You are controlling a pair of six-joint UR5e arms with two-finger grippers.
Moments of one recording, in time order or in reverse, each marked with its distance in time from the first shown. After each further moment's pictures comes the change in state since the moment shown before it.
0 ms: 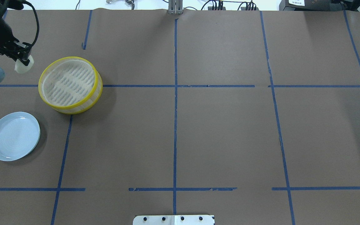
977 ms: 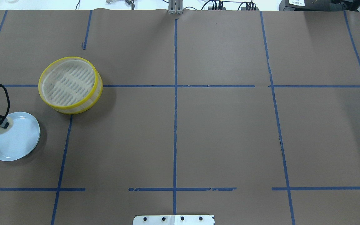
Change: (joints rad) left arm 0.119 0.530 -0.132 -0.484 0.016 -0.079; right arm 0.001 0.000 0.000 0.000 0.000 0.000
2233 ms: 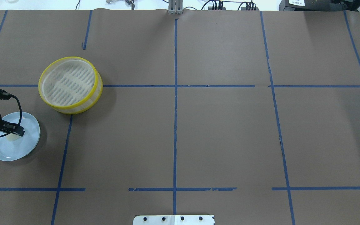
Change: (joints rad) left arm 0.128 0.008 0.187 -0.289 0.050 -0.208; right arm 0.000 0.000 0.000 0.000 0.000 -0.001
